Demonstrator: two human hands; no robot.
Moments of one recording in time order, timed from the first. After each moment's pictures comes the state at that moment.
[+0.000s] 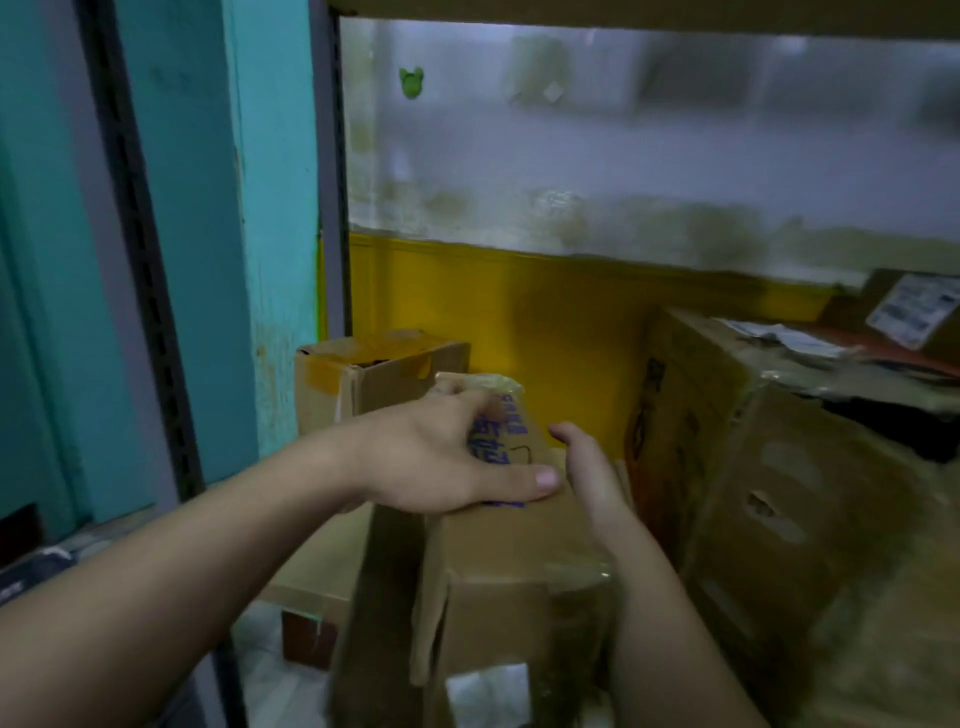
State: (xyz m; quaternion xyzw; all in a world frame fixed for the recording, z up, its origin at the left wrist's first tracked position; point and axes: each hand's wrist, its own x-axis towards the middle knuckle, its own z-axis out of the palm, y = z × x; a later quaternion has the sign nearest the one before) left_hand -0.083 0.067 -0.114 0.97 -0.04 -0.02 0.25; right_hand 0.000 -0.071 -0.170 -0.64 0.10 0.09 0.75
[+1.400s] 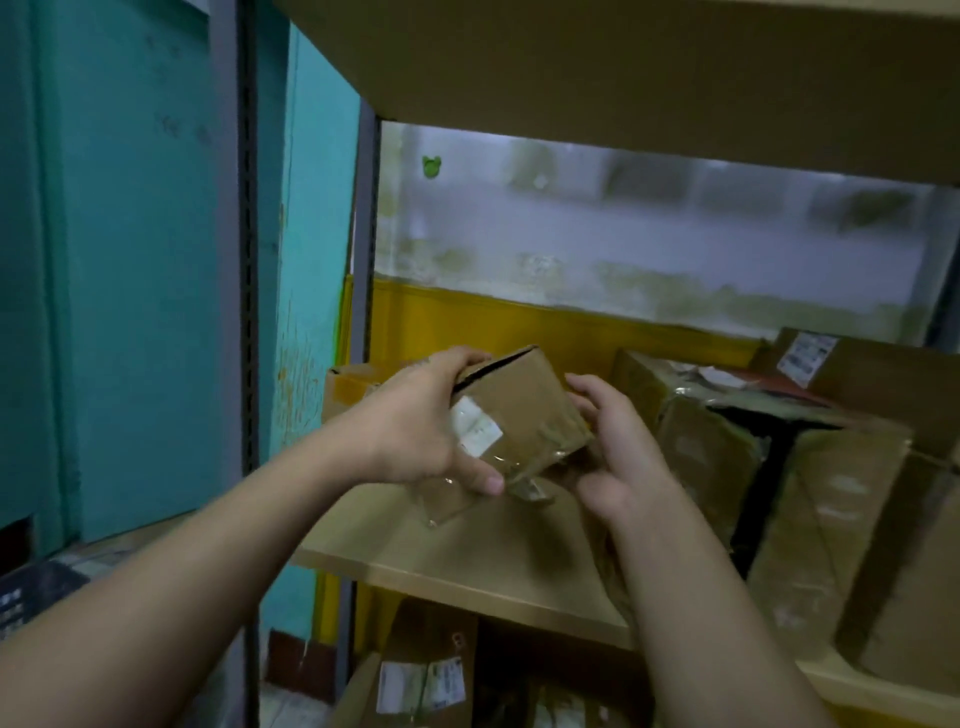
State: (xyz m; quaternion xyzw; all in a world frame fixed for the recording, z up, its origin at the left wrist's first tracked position) left_hand -0.142 0.074 -0.107 0.93 -0.10 0.20 0.29; right_hand -0.090 -0.101 -0.108 -0.58 -0.07 0.12 0.80
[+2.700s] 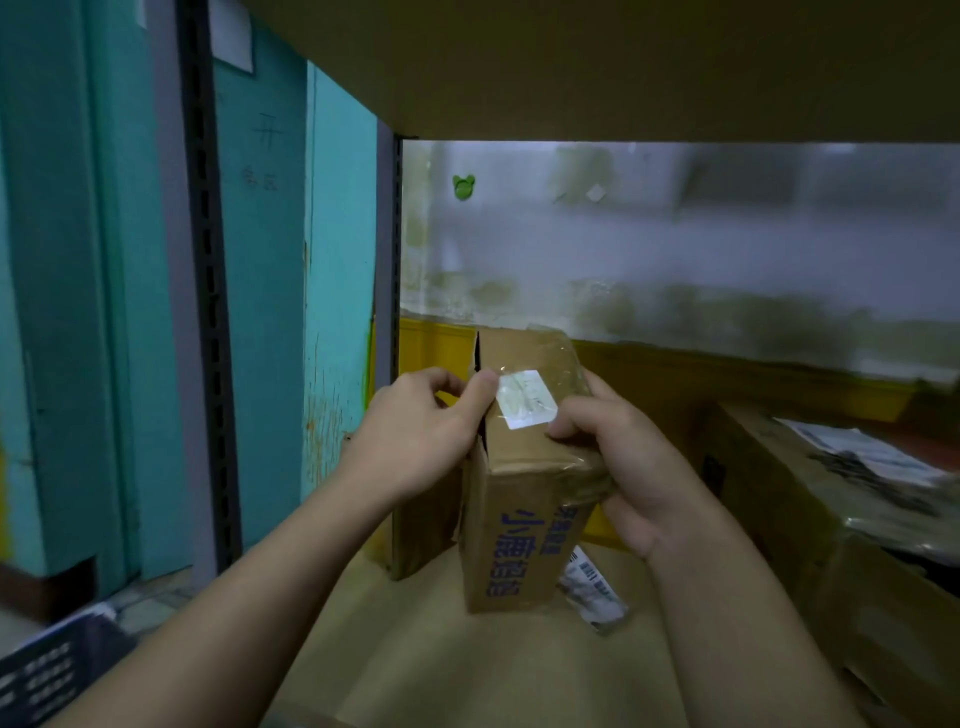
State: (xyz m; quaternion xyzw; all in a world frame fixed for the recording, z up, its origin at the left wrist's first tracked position) left_hand -0.036 0.114 -0.087 0.84 0.07 0.33 0.42; right_hand 0.011 -0.052 -0.077 -0.63 -0.32 0.12 0.70
